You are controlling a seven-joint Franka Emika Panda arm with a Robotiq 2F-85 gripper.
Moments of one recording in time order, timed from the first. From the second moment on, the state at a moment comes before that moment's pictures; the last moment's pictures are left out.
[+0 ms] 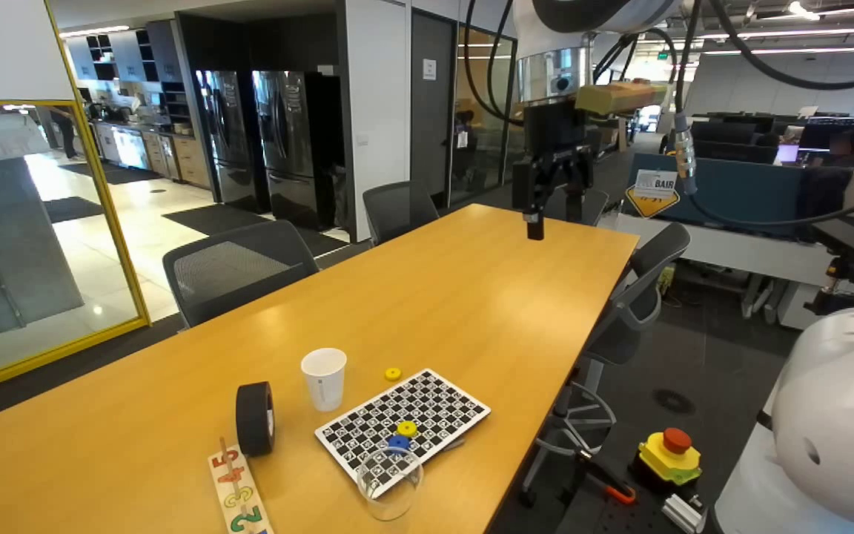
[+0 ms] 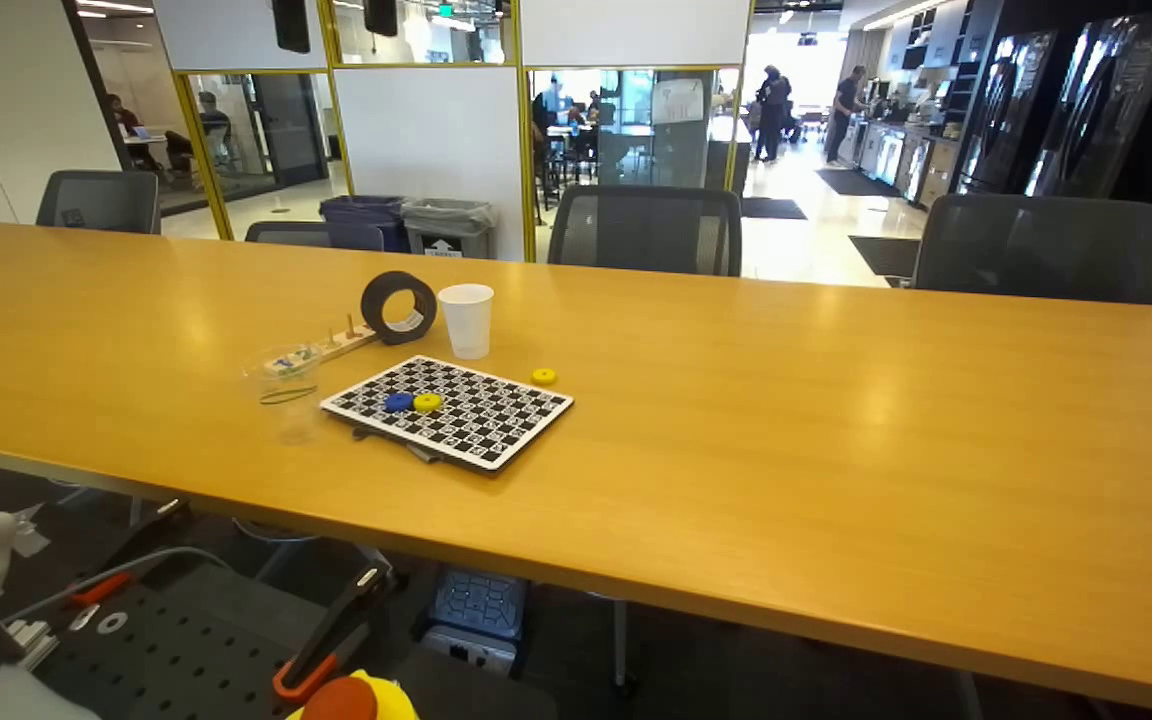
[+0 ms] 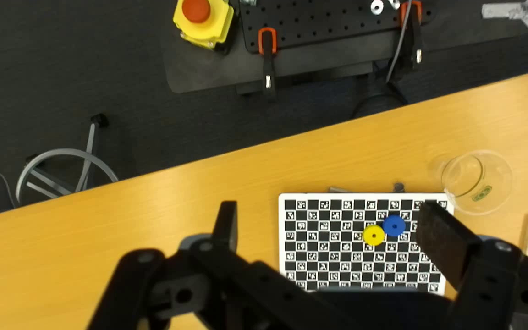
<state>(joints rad) -0.08 -0.59 -0.02 -2.30 -0.11 1.57 0.04</state>
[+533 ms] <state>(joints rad) -0.07 -0.33 -0.01 -2.39 -0.10 2.10 0.11</state>
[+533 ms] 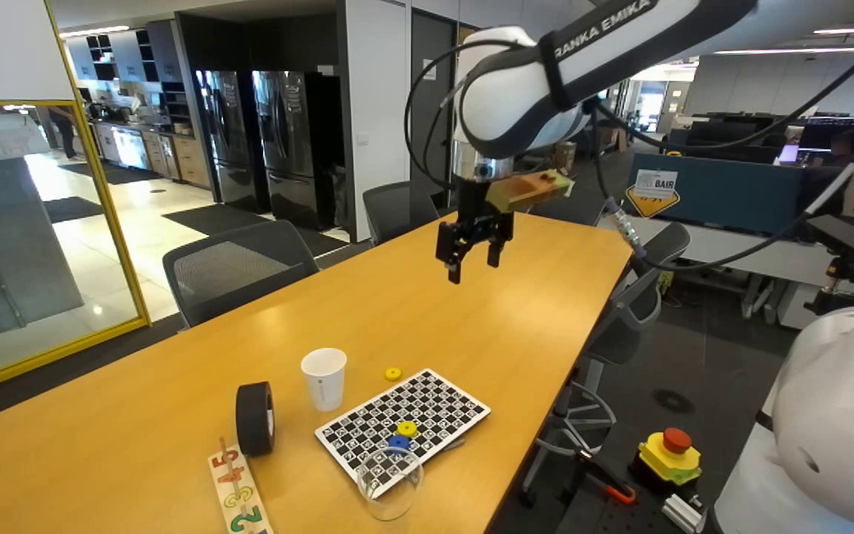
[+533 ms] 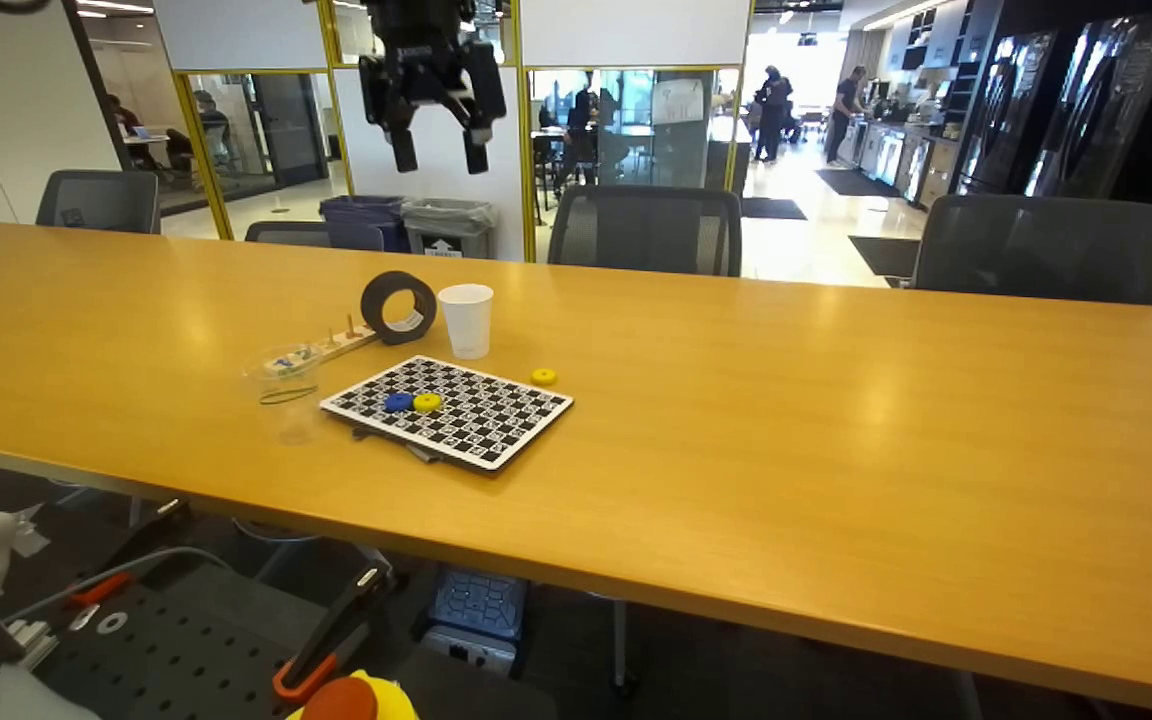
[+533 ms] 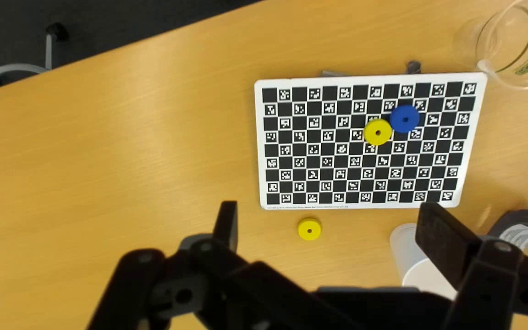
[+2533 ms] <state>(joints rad) -0.09 0.70 -0.01 -1.72 -0.02 2.37 -0.19</state>
